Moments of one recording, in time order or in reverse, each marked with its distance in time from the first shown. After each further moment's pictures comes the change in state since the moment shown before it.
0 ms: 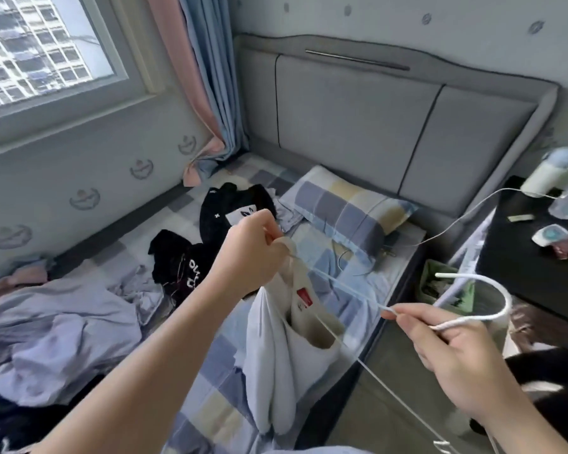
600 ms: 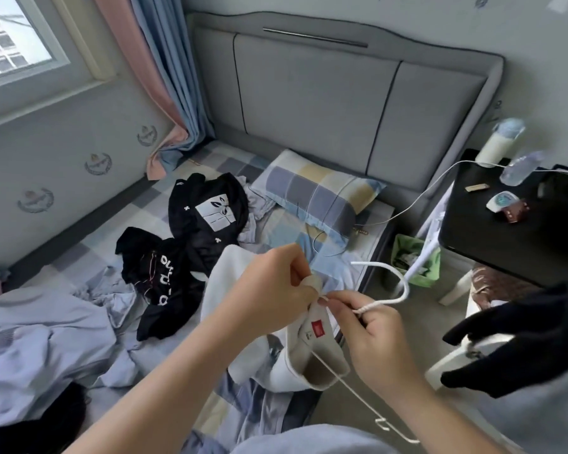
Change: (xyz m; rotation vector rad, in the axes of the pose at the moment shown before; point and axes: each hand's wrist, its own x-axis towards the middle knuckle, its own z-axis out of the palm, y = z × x) left_hand -0.060 0.036 0.044 0.015 -0.322 0.128; right_hand -0.012 0.013 0.059 0.003 0.114 -0.079
